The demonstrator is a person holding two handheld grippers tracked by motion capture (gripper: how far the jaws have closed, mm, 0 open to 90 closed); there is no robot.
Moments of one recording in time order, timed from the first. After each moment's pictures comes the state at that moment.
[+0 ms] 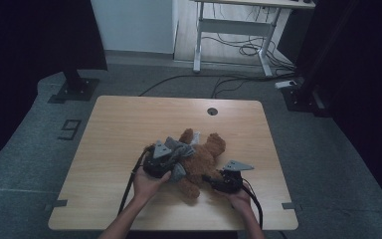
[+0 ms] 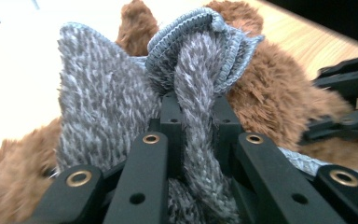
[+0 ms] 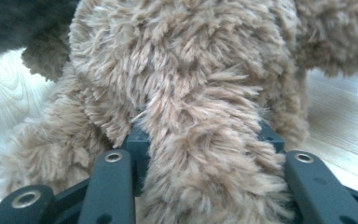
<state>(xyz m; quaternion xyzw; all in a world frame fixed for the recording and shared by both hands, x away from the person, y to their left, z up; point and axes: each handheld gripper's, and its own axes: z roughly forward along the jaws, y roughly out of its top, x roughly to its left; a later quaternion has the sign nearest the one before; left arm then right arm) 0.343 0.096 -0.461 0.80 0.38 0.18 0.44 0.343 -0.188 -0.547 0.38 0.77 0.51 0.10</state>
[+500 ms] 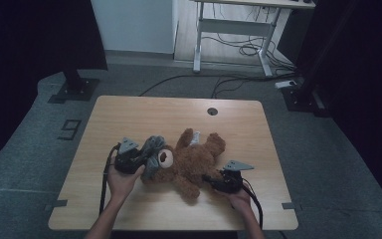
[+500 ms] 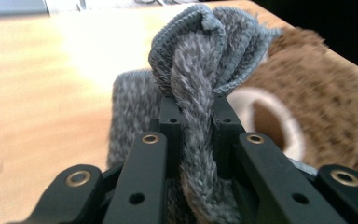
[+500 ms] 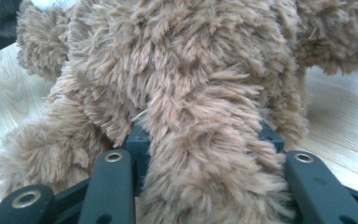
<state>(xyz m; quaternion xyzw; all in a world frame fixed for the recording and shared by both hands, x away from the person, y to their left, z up) 0.349 0.176 -0.467 0.73 0.47 0.18 0.46 0.345 -0.188 -0.548 0.38 0.76 0.51 0.09</state>
